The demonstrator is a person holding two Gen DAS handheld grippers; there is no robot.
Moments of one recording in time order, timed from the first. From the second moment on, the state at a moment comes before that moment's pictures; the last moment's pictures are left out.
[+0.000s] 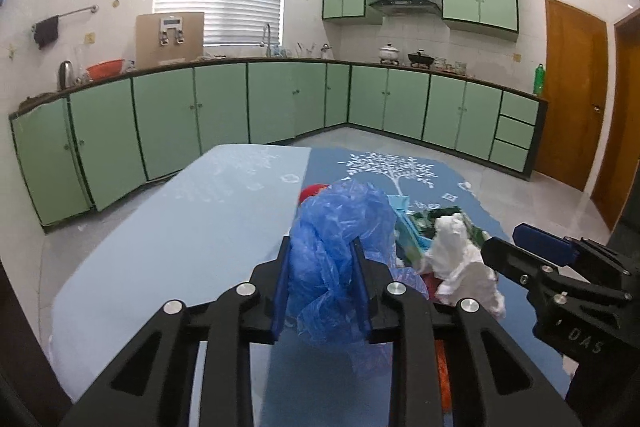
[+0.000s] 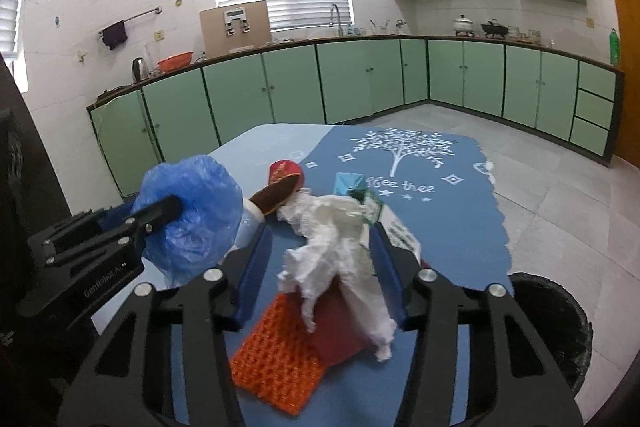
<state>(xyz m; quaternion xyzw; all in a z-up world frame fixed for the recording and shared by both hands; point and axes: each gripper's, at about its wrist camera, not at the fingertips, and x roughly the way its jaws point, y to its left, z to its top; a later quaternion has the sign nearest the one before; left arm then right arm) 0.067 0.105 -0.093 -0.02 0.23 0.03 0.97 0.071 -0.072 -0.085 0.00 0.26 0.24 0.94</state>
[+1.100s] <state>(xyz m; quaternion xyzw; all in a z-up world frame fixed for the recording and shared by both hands) 0.052 0.101 -0.062 -0.03 0.20 0.03 0.98 0.055 -0.077 -0.013 0.01 0.19 0.29 0.94</state>
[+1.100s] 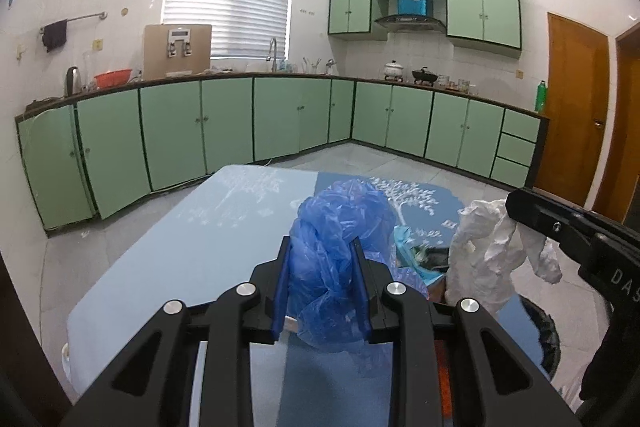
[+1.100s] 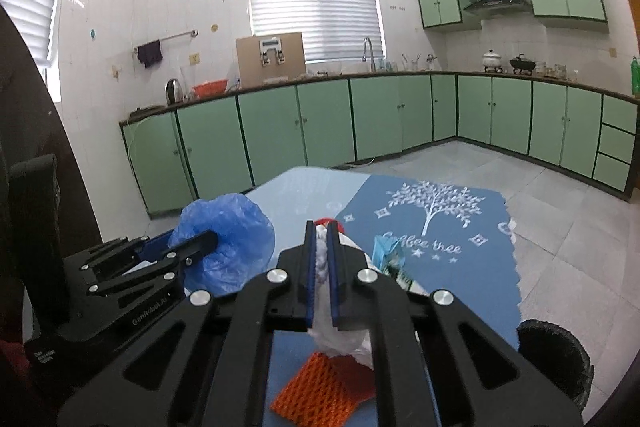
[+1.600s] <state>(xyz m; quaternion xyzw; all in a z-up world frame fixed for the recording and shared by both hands) 0.060 0.053 -0.032 -0.03 0.18 -0.04 0.98 0.045 -0.136 0.026 0.02 0.14 0.23 0.96</state>
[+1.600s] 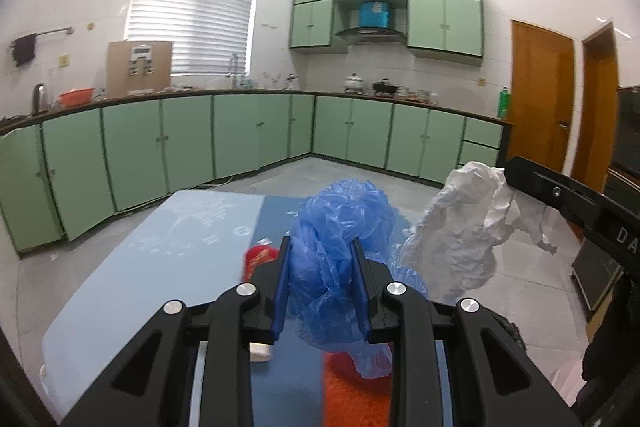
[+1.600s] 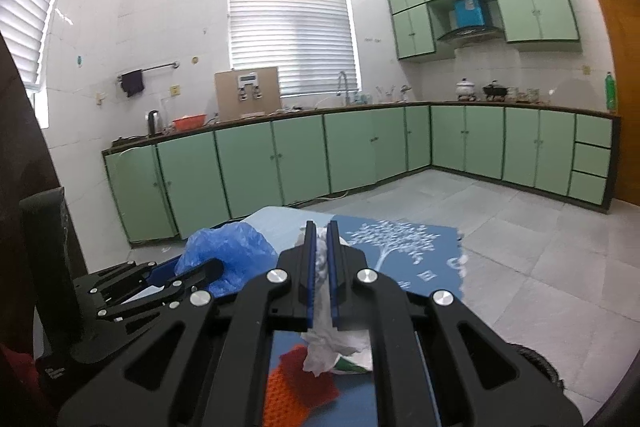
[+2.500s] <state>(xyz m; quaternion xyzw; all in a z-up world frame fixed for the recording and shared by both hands) 0.115 -0.098 -0.057 0.00 0.21 -0.19 0.96 0.054 -0.299 -0.023 0.05 0.16 0.04 0.98</state>
